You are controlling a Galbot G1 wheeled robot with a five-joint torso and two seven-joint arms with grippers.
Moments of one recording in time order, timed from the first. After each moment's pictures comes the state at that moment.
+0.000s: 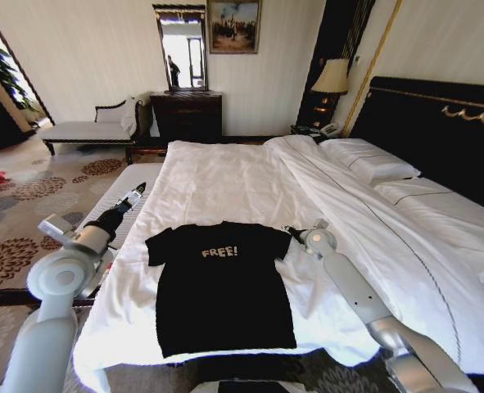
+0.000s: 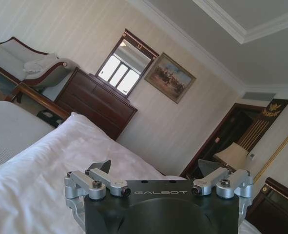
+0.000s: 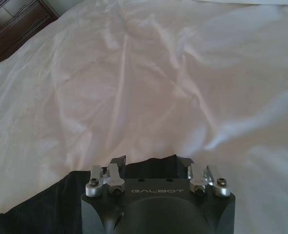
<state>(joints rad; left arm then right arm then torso) 1.11 -1.07 -0.81 -2.22 -1.35 0.47 -0.40 -0.62 1.05 0.15 1.36 1.45 -0.45 0.60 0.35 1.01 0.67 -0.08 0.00</state>
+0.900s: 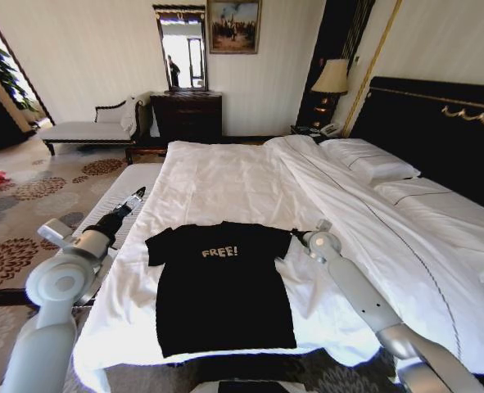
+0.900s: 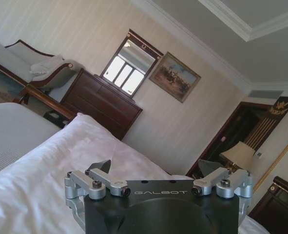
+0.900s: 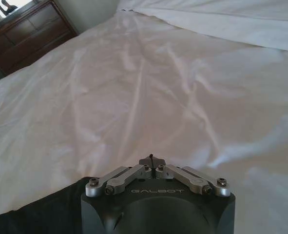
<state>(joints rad) 1.13 -1.07 -0.82 -2.23 -1.33 0.47 -0.41 -0.67 1.00 0.13 1.50 1.38 -0.41 0.60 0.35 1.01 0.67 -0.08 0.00</state>
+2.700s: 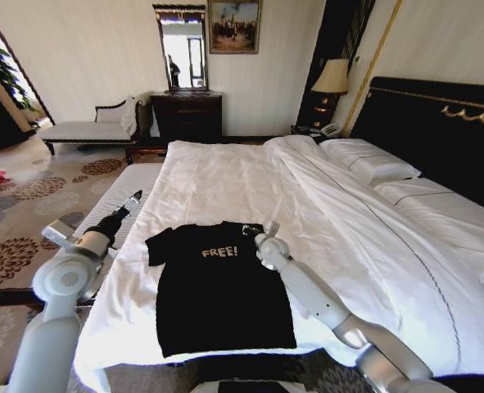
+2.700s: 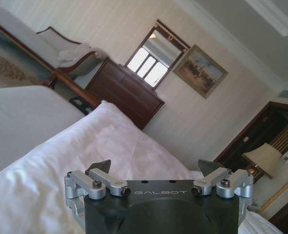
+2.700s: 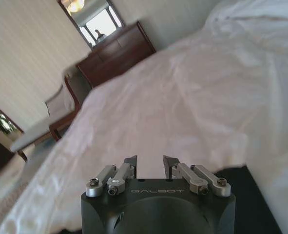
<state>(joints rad) 1.12 -1.10 -0.81 -2.10 -1.33 0.46 -0.42 -0.59 1.19 -0.06 1.50 1.22 -0.21 0.44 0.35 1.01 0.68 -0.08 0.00</state>
